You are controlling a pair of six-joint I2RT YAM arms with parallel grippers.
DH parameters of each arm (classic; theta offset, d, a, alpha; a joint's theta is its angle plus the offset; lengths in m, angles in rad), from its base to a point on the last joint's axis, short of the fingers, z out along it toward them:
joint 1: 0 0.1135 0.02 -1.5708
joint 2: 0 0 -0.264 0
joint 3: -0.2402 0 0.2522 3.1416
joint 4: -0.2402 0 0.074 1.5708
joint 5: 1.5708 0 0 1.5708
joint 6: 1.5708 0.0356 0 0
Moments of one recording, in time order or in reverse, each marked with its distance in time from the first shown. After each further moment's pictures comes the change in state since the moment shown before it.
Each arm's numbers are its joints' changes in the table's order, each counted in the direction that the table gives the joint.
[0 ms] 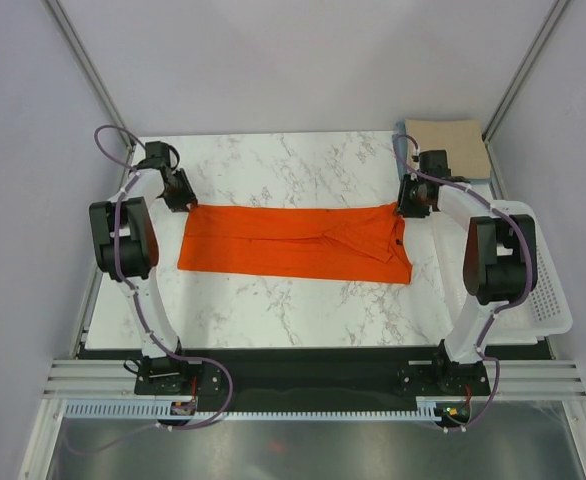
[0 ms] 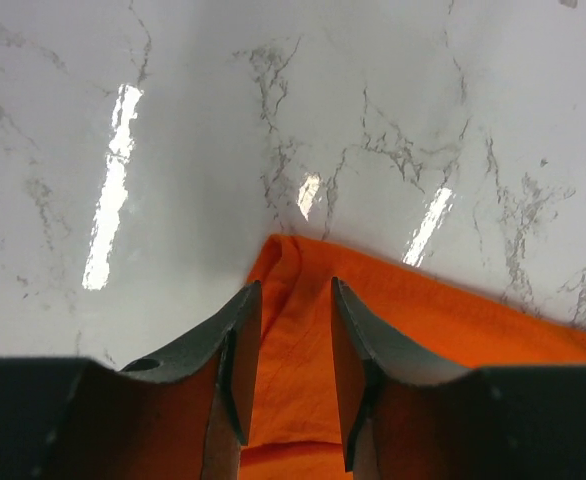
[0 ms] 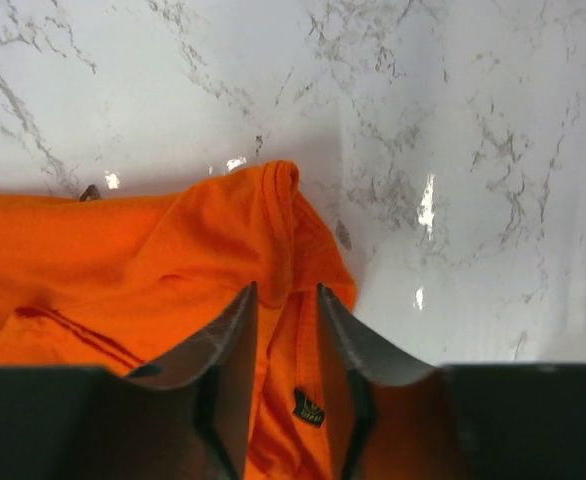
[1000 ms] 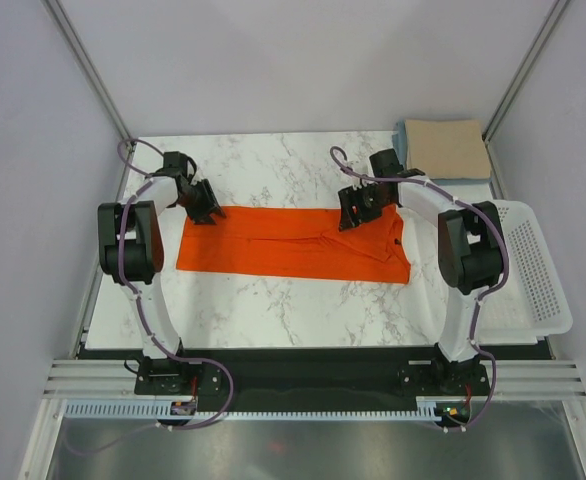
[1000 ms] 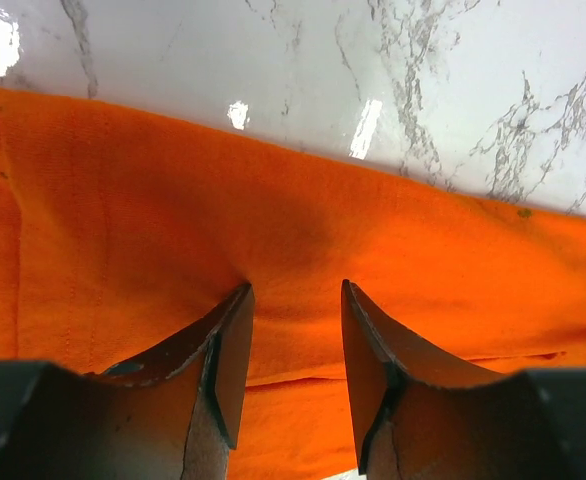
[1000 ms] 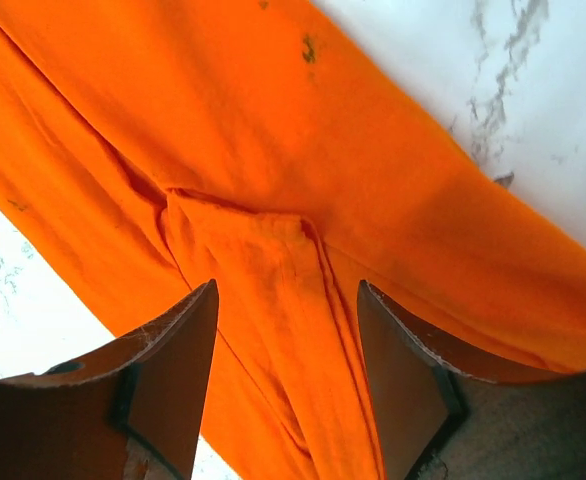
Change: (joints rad) left arm -0.086 -0.065 0.141 0.001 0.195 -0.063; right arm 0.233 0.109 -0.157 -0.162 -0.369 -0.374
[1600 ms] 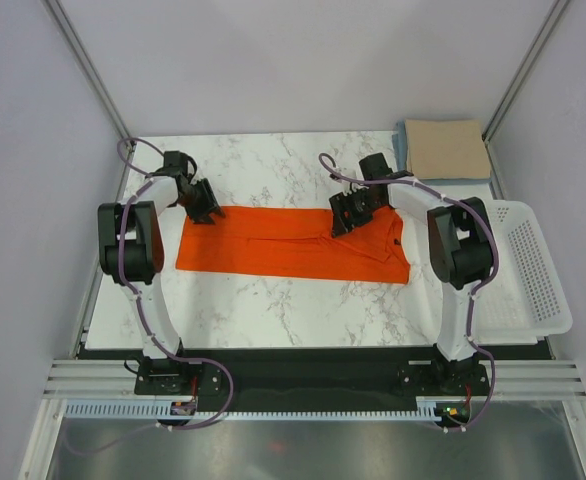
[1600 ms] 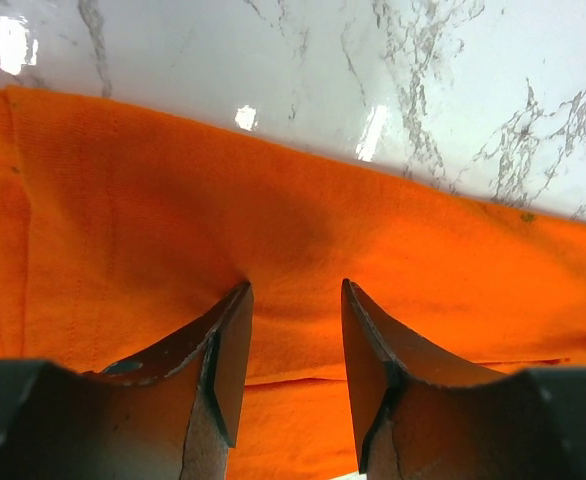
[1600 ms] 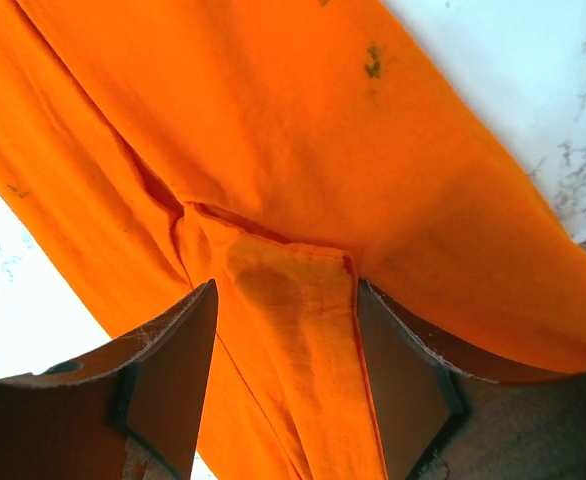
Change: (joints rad) left arm 0.000 -0.002 -0.005 -0.002 -0.013 -0.002; right arm 0.036 0.080 -0.044 -0.016 -0.047 -0.058
